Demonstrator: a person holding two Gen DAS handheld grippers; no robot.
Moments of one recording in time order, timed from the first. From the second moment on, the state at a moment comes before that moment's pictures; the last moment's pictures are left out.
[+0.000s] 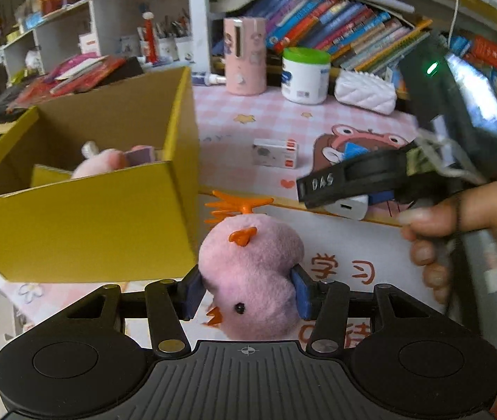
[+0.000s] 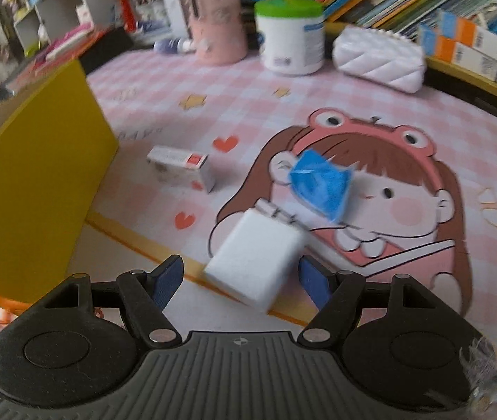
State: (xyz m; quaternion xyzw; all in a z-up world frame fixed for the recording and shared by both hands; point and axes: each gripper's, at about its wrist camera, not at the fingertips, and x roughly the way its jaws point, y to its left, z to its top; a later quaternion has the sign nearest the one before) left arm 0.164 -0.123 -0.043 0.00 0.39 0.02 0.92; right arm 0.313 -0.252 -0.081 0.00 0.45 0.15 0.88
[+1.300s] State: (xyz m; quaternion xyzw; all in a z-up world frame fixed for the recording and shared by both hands) left arm 0.104 -0.054 -0.004 -0.06 0.30 -0.03 0.95; right arm 0.187 -0.236 -0.022 0.00 0.40 0.10 0.91
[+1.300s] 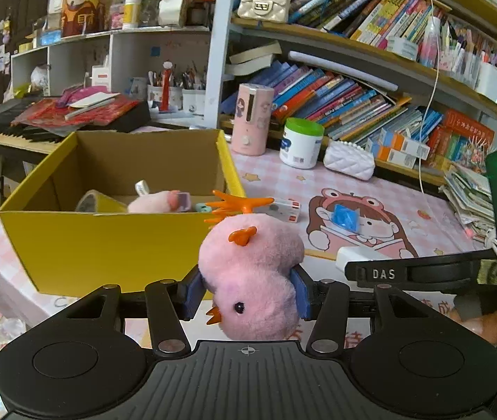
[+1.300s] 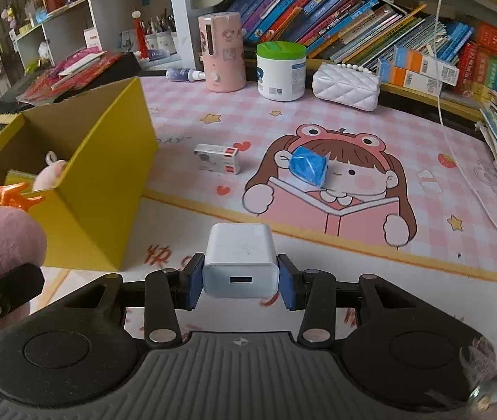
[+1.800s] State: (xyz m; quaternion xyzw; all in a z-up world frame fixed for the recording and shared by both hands) left arm 0.060 -0.002 -0.006 -0.06 0.31 -0.03 0.95; right arm 0.116 -0.199 -0.015 0.02 0.40 0.09 0.91
